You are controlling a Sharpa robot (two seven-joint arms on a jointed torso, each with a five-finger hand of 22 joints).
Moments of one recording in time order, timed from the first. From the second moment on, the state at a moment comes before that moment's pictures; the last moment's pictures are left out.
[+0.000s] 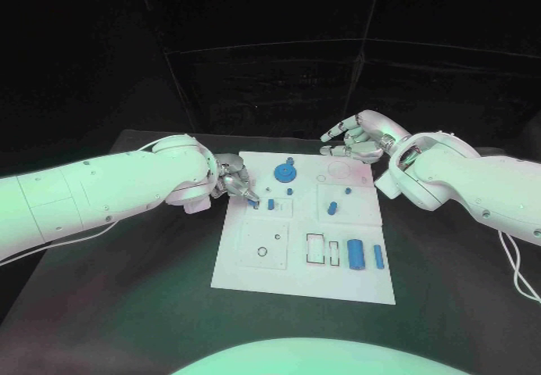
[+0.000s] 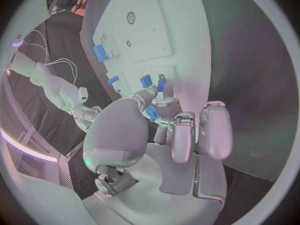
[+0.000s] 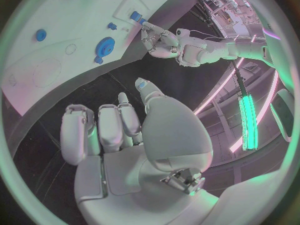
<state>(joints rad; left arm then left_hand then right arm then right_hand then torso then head) 1.31 -0.74 -0.11 1.42 -1.02 0.08 -0.47 1.18 -0.09 0.46 0.01 0.14 0.98 0.05 0.54 0.50 1.32 -0.03 1.11 0.88 1.47 -0.09 1.57 1.31 0.06 1.46 0.03 1.38 1.29 1.26 -0.76 -0.01 1.43 -0.98 -0.33 0.02 1.27 -0.04 0.10 0.05 0.39 0.84 0.16 0.20 0.07 1.35 0.07 1.32 1.24 1.47 -0.01 1.33 0.94 0.06 1.46 0.09 1.44 1.25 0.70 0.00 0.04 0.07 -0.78</state>
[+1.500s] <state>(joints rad) 1.31 -0.71 -0.11 1.40 -1.03 0.12 -0.51 1.18 -0.10 0.48 0.00 0.15 0.98 0.05 0.54 0.50 1.32 -0.02 1.11 0.88 1.47 -0.09 1.57 1.31 0.06 1.46 0.03 1.39 1.29 1.26 -0.76 -0.01 1.43 -0.97 -0.33 0.02 1.27 -0.04 0.10 0.06 0.39 0.84 0.16 0.20 0.07 1.35 0.07 1.32 1.24 1.47 -0.01 1.33 0.94 0.06 1.46 0.09 1.44 1.25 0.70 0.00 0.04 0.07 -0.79</state>
